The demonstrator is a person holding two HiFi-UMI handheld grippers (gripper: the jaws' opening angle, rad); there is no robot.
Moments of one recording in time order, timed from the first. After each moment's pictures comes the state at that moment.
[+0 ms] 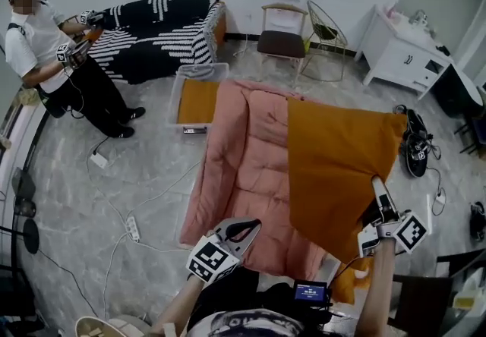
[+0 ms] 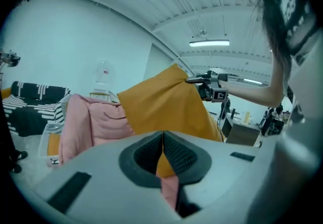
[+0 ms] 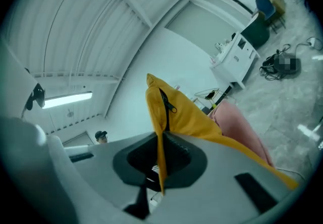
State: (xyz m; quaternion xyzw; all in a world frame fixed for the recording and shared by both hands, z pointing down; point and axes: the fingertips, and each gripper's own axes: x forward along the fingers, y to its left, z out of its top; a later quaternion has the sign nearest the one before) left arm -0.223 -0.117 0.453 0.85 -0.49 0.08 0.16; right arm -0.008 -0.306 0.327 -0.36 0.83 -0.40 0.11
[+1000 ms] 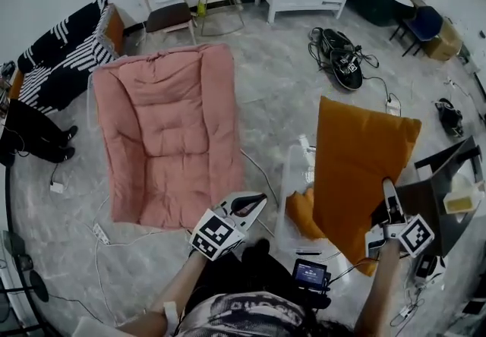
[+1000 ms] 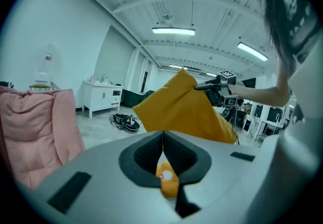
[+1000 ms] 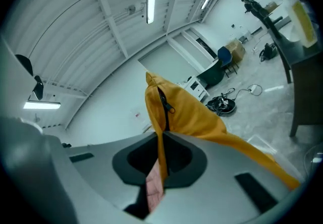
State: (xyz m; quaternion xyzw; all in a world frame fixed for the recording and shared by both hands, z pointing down) left arm 0.161 -0.098 0.462 0.94 -0.29 0.11 0.15; right arm 0.451 -0.136 0.351 -0.57 0.74 -0.35 0.12
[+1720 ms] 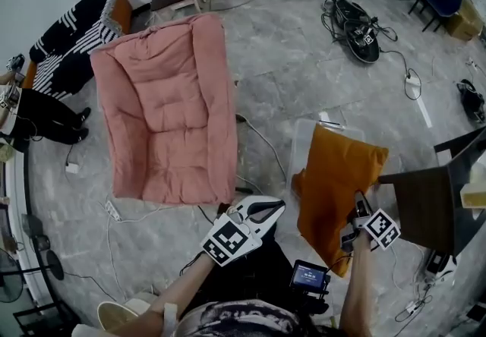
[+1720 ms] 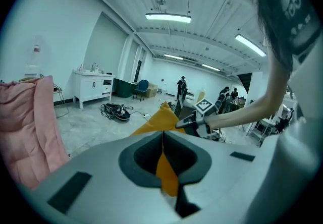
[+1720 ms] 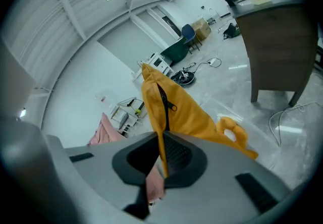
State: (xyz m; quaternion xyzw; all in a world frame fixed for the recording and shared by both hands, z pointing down) left arm 0.264 -0.038 0.489 0.94 -0.25 0.16 0.17; right arm 0.519 -0.073 0.617 -0.61 0.60 -0.52 0.04
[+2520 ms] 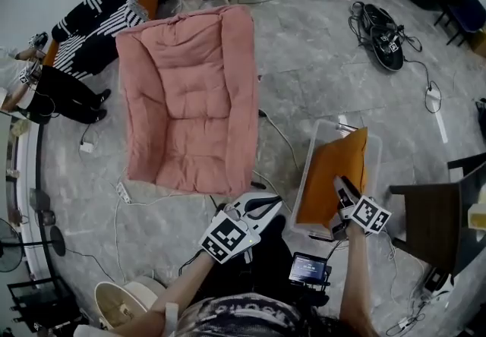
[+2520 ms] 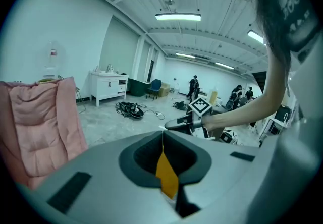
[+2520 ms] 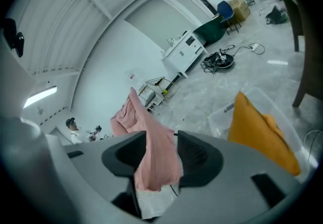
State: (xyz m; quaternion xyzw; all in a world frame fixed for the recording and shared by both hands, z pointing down) left arm 0.223 -0.035 0.492 0.91 -0.33 0.18 0.18; right arm 0.392 -0.123 0.618 -0.46 0.73 -0.51 -0.01
